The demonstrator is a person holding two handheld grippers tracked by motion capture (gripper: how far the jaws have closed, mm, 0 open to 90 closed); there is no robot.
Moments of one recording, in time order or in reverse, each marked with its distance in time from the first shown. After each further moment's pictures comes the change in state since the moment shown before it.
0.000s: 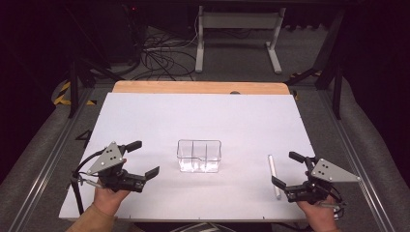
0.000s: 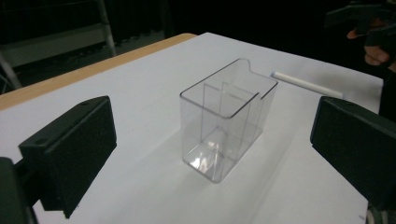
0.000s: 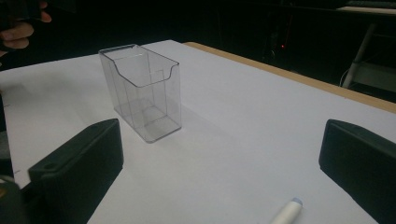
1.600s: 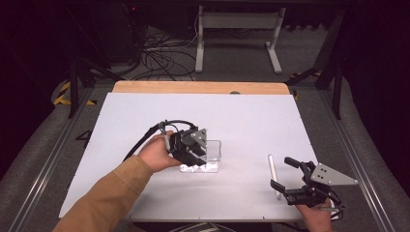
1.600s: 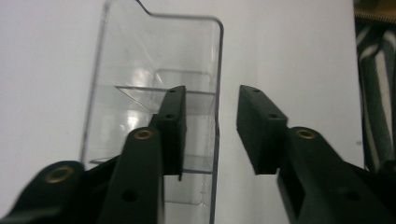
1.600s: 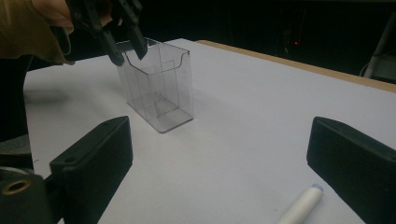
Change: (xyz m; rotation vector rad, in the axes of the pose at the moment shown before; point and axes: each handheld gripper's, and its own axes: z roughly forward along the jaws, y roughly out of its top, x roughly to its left) left arm -0.025 0.087 0.165 0.694 -0.450 0.422; right arm -0.002 -0.020 0.001 -0.011 0.055 0.037
